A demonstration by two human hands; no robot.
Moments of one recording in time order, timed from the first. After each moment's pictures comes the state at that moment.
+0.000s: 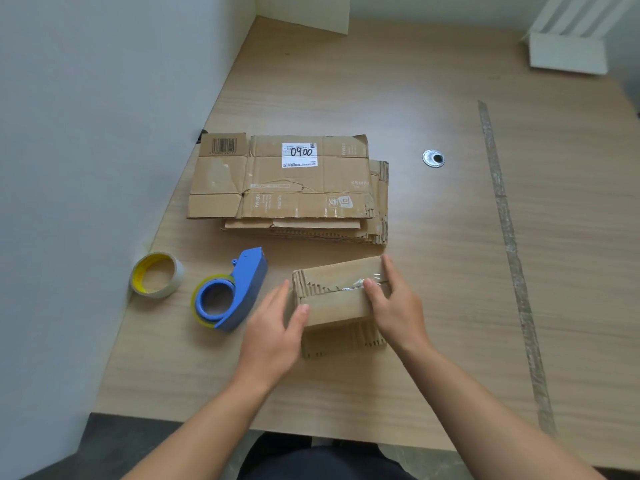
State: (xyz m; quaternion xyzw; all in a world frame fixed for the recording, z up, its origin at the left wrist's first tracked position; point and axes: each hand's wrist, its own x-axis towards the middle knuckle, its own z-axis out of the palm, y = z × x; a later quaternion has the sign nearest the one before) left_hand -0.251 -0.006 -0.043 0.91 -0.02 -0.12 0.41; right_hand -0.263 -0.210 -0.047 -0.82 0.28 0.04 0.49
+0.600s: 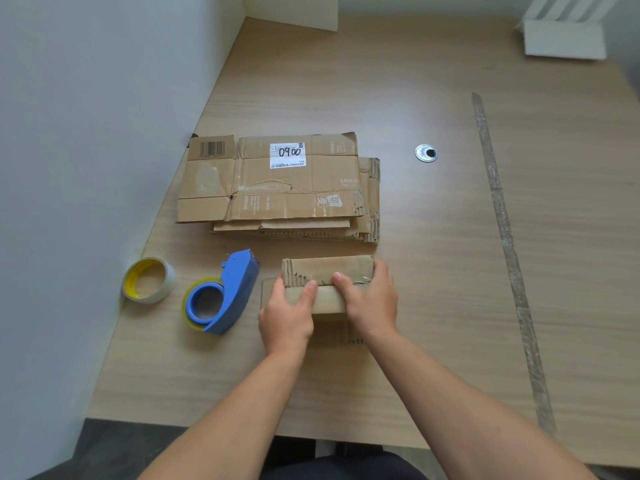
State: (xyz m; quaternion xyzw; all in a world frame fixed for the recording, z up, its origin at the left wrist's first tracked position) left_hand -0.232 -0.060 -0.075 0.88 0.19 -0.12 0.42; right_hand -0.243 -0.193 -0.072 -0.81 0.35 -0.01 0.47
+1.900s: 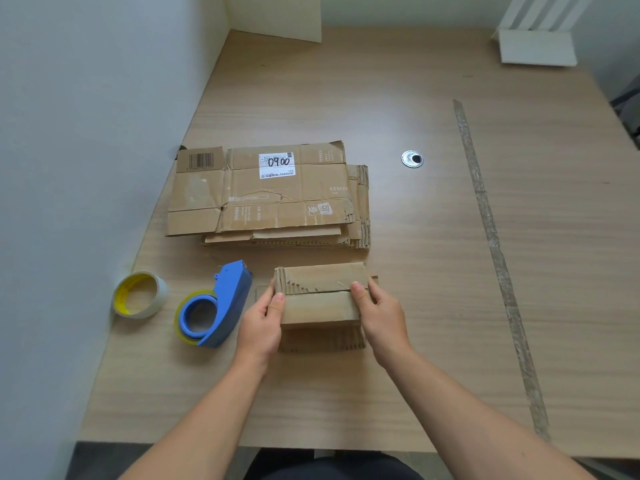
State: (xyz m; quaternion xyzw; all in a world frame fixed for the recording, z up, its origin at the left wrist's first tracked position) left_hand -0.224 -0.027 -0.065 0.79 0.15 -0.18 0.57; right_hand -0.266 -0.211 -0.071 -0.73 0.34 0.03 0.59
